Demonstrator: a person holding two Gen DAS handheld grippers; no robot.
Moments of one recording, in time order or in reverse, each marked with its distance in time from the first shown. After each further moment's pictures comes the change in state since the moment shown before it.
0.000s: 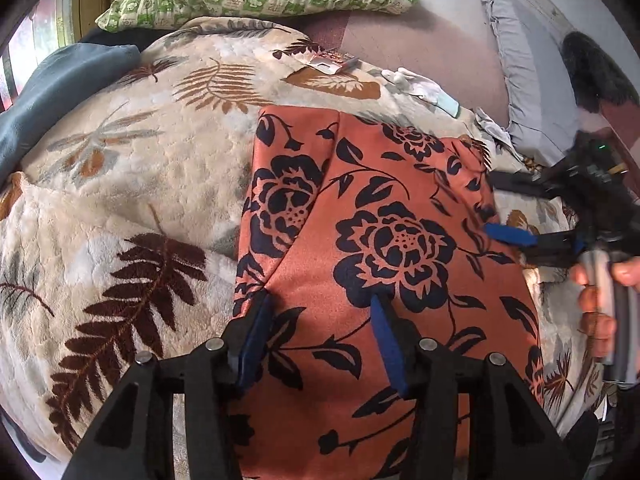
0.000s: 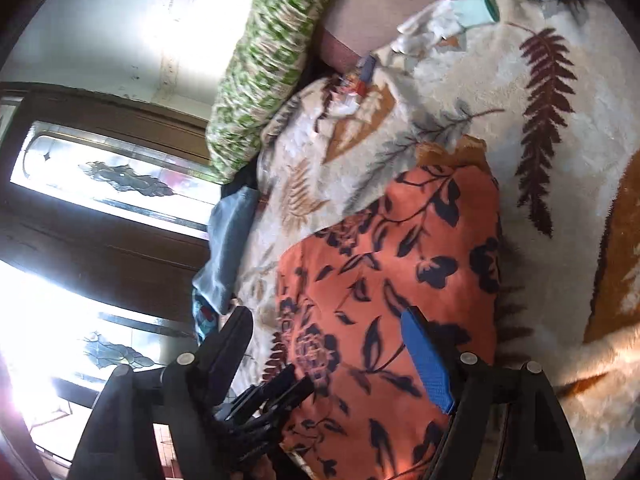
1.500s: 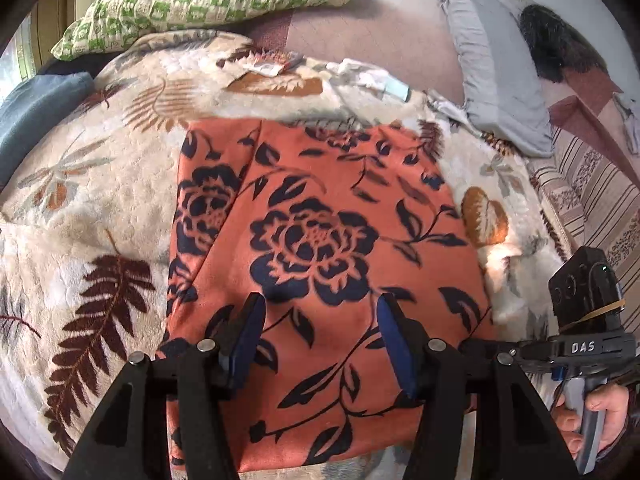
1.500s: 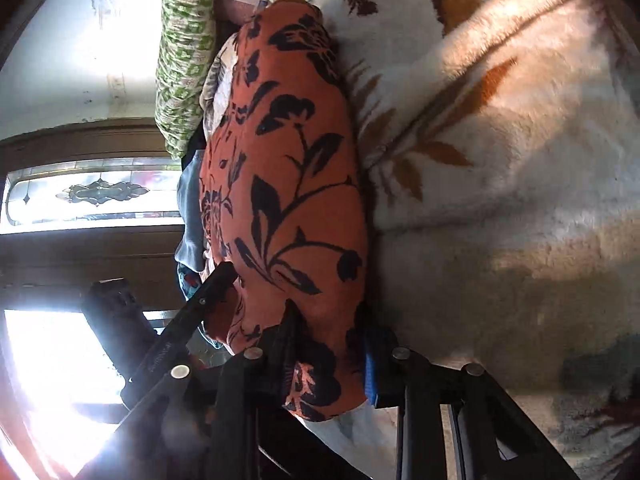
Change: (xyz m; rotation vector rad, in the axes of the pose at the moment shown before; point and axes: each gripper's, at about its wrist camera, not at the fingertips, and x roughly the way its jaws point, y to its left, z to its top) left arm -0.020 -0.042 0.007 0.107 -0.005 -0.098; right arm -0.015 -0.070 -0.135 0.209 0.078 0.056
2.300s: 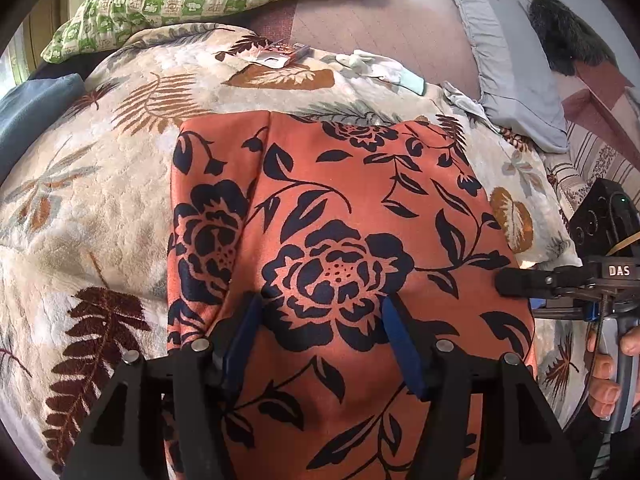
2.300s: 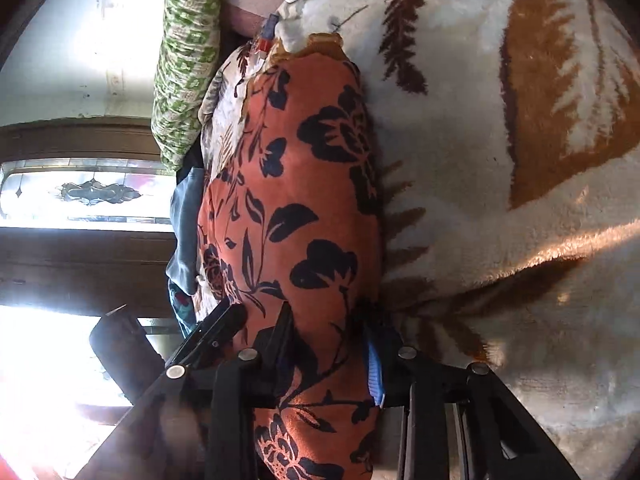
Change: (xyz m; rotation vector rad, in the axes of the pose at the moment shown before) left arm 0.042 0.021 0.012 0.008 0.048 0.037; right arm 0.007 0.019 0.074 -0.075 -0.012 -0.042
